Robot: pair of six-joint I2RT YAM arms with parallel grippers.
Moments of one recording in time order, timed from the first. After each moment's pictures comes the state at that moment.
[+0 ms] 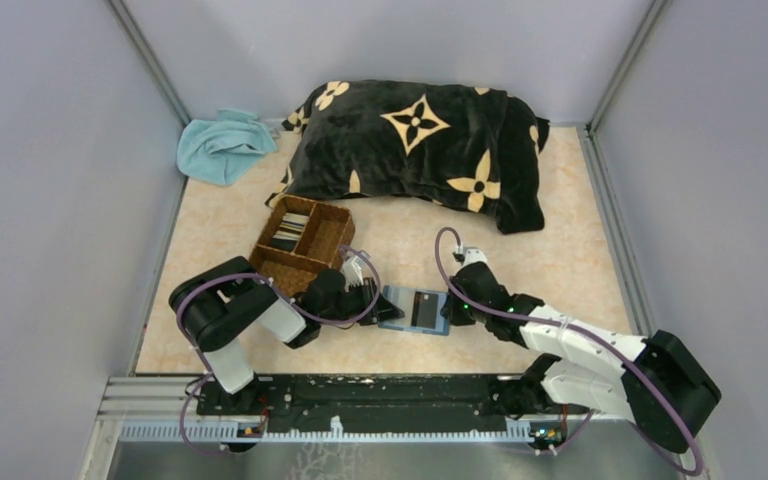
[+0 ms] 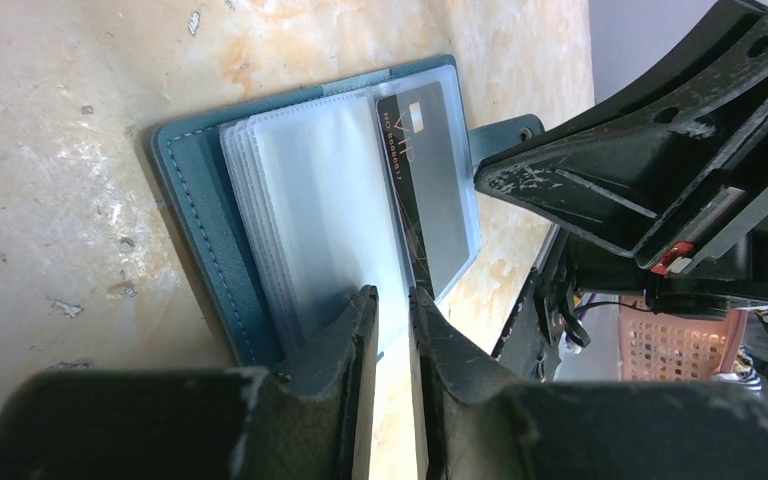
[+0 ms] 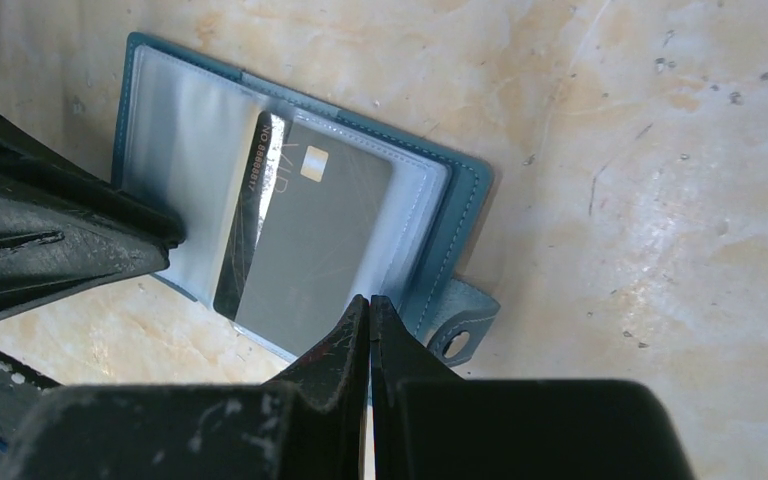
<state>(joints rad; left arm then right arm) -0.84 1.75 0.33 1.04 0.31 -0.96 0.75 1.02 0.38 -0.17 0.08 0.62</state>
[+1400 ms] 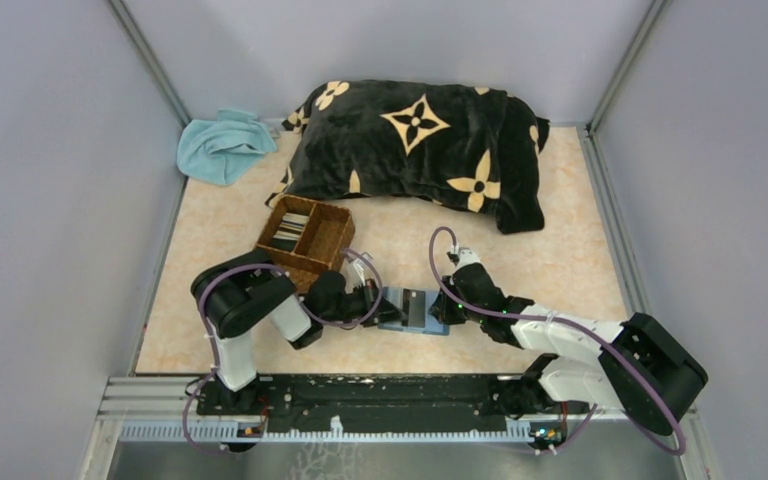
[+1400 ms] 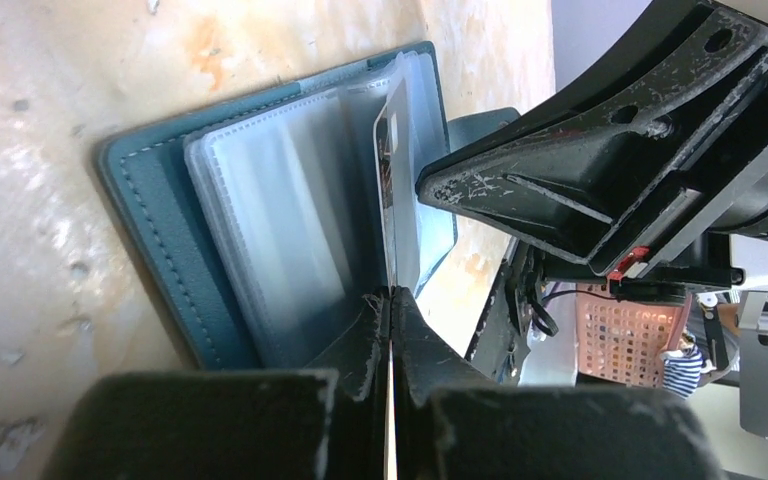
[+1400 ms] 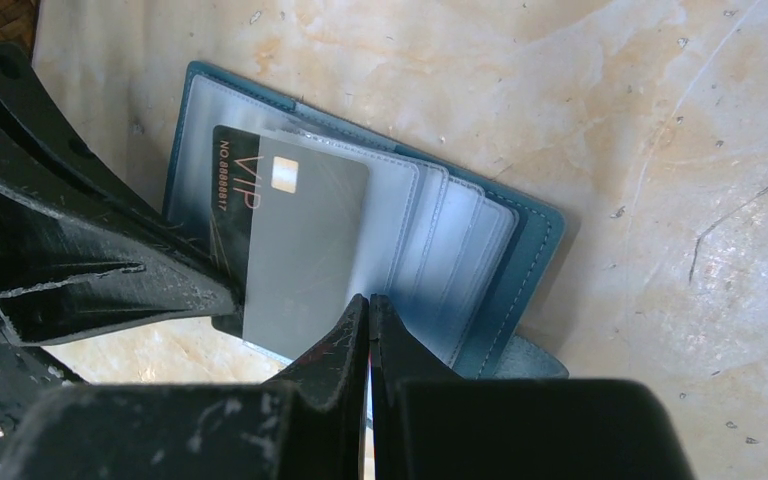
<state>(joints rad) -0.84 1.88 0.35 1.20 0.40 -1.04 0.75 1.15 0.32 0.09 0.00 0.66</state>
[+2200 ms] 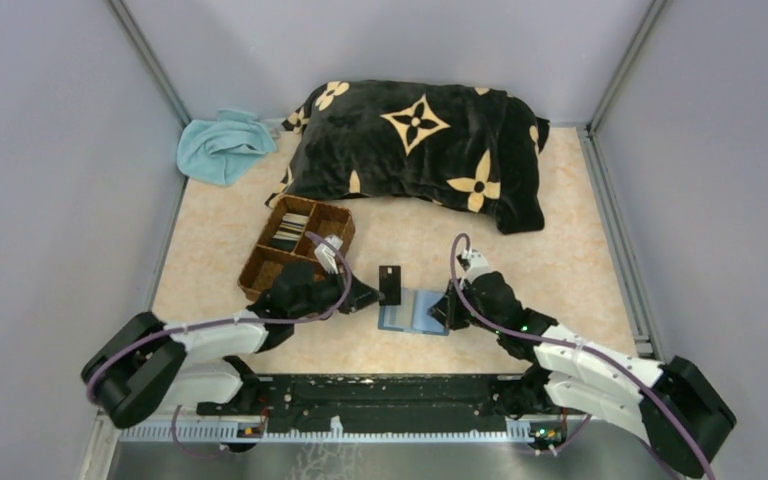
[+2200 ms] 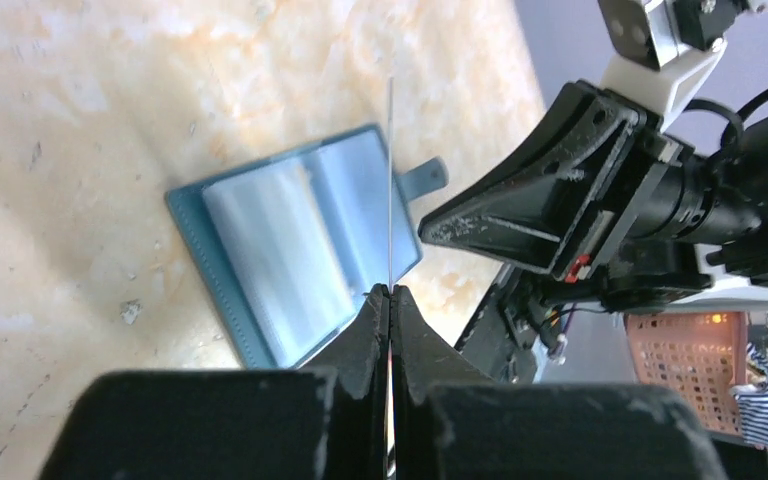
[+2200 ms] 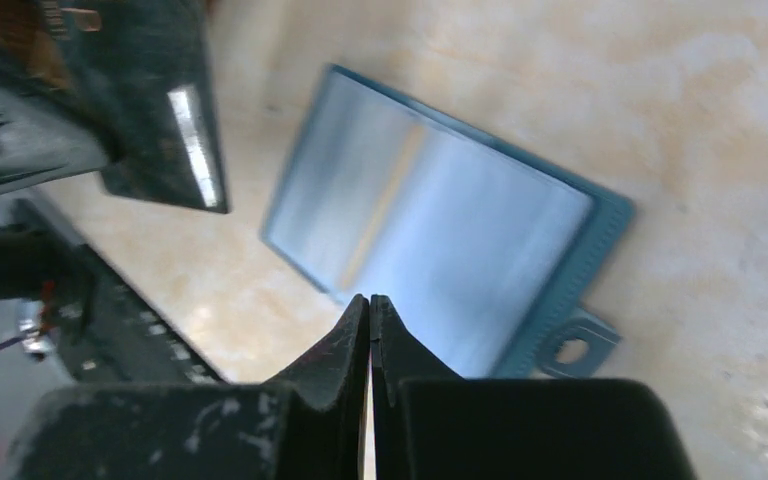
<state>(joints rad) -0.75 1.29 0.27 0.72 0.31 -0.85 0.75 0.94 0.24 0.09 -0.07 0.65</state>
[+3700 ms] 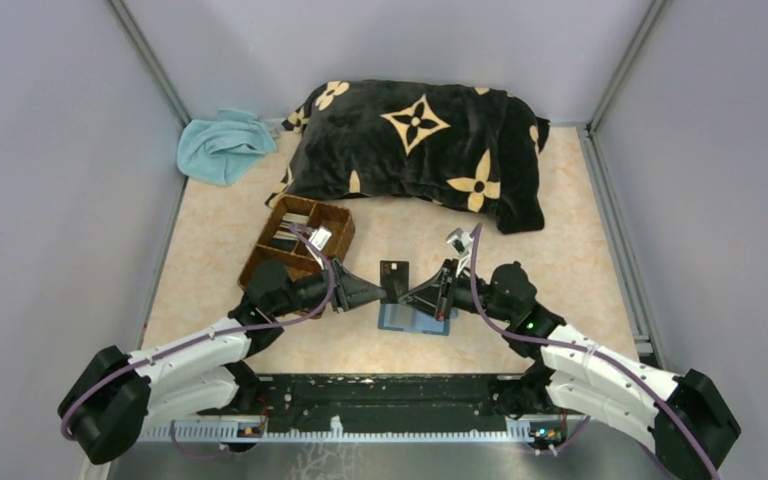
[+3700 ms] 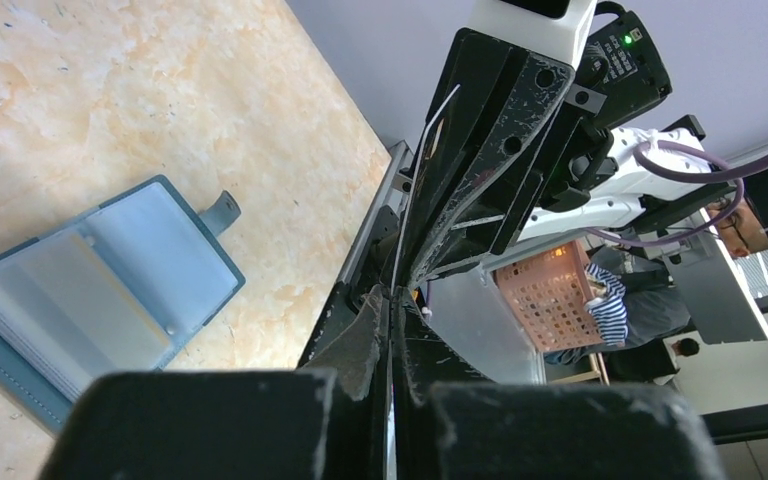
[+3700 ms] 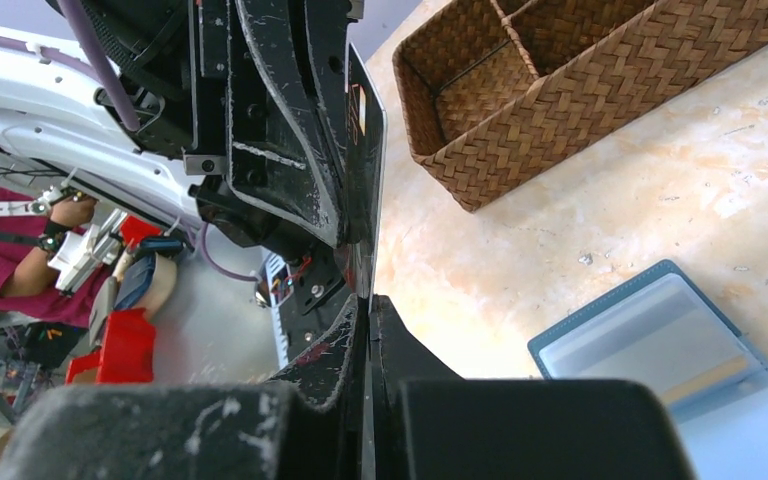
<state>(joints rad) -0.74 1.00 0.30 0.74 0.52 -0.96 0.75 0.80 0.30 0.45 -0.48 0.64</state>
